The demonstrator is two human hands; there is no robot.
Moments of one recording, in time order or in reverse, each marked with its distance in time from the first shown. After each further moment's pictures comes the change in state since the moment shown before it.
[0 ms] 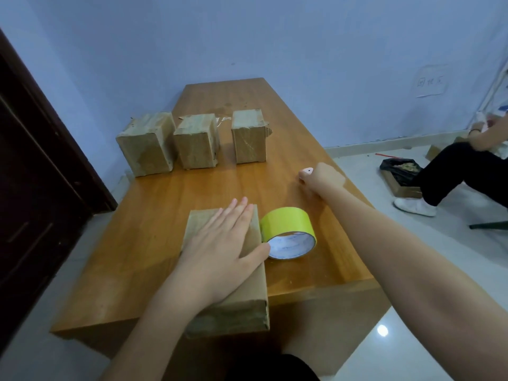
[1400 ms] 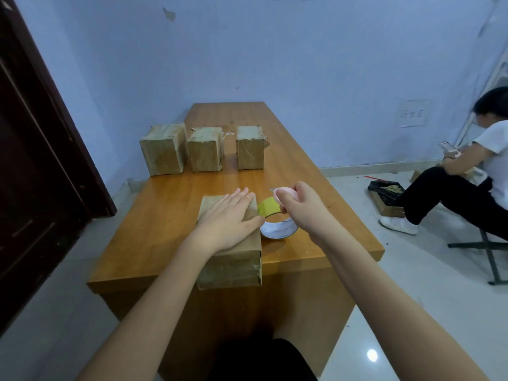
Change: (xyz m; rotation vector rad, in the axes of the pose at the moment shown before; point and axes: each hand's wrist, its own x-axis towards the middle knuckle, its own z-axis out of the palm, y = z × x) left_hand 0.001 0.003 0.000 -0.016 0.022 -0.032; right_hand -0.207 -0.009 -0.066 0.650 -0.144 -0.316
